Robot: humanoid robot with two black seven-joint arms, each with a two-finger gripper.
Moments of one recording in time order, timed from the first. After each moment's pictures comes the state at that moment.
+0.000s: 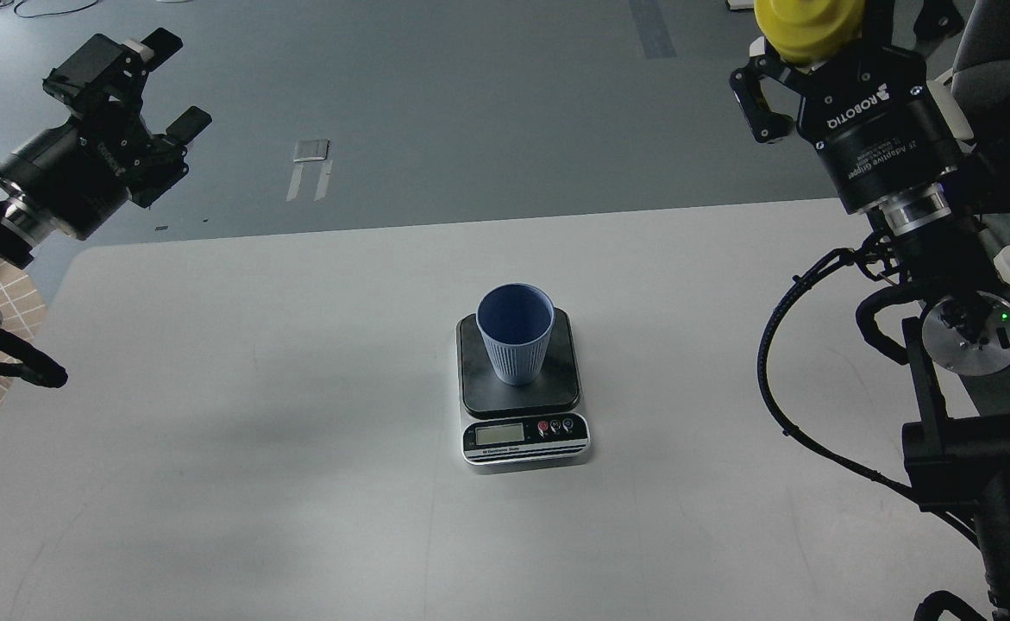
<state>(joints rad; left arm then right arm) -0.79 0.92 -0.57 -1.16 0.52 -0.30 -0.49 0.28 0.00 1.66 1.51 -0.46 0.38 -0.11</state>
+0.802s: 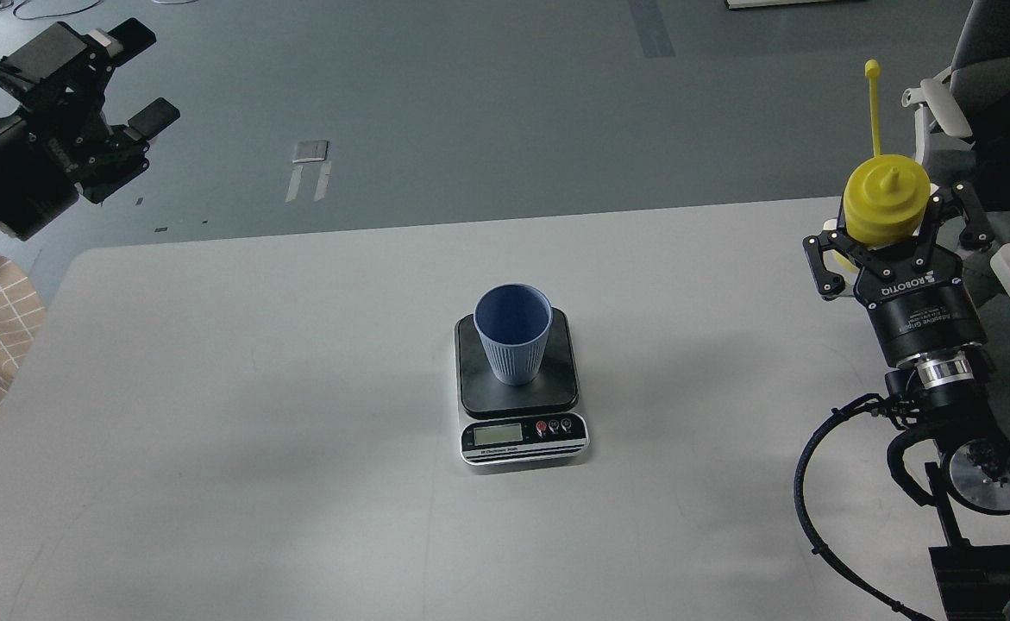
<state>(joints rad) -0.80 1.08 -0.57 -1.33 0.61 -0.30 -0.49 0.08 0.00 1.70 1.24 -0.24 0.49 -0.05</state>
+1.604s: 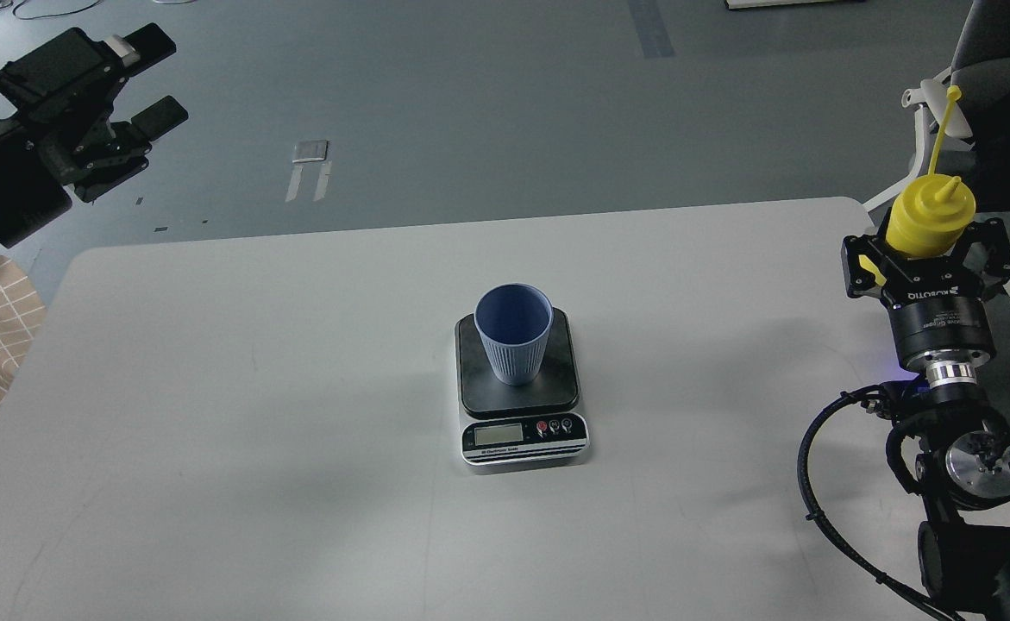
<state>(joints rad) -0.80 1.19 -0.57 -1.50 0.66 -0.26 -0.49 0.18 0.00 1.75 1.04 -0.01 0.49 -0.02</state>
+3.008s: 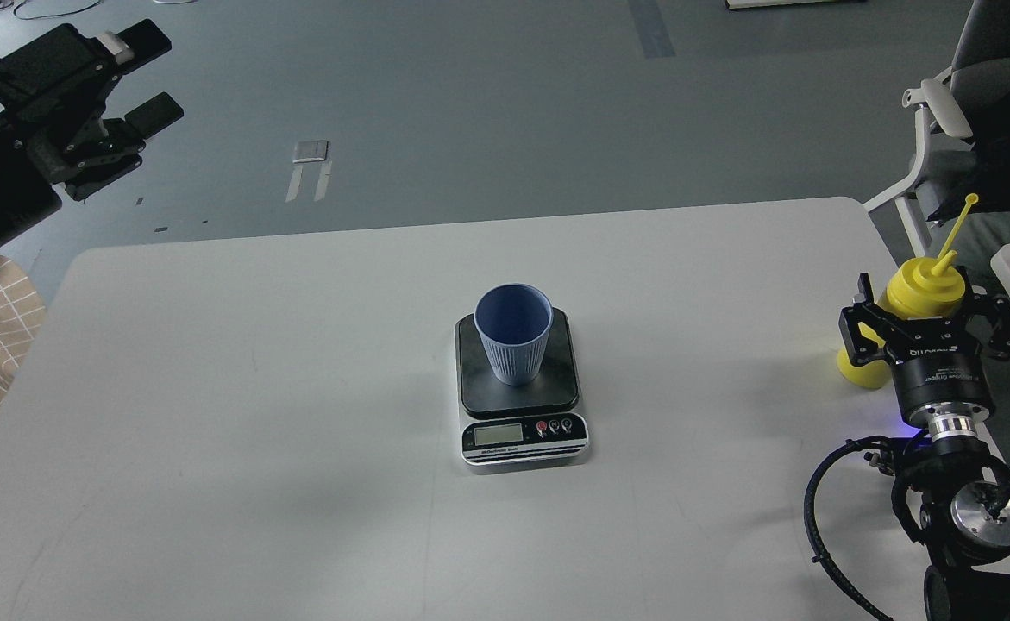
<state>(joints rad) -0.80 1.23 -0.57 -1.54 0.66 -0.25 -0.49 0.09 0.00 1.74 1.00 0.04 0.49 -0.04</state>
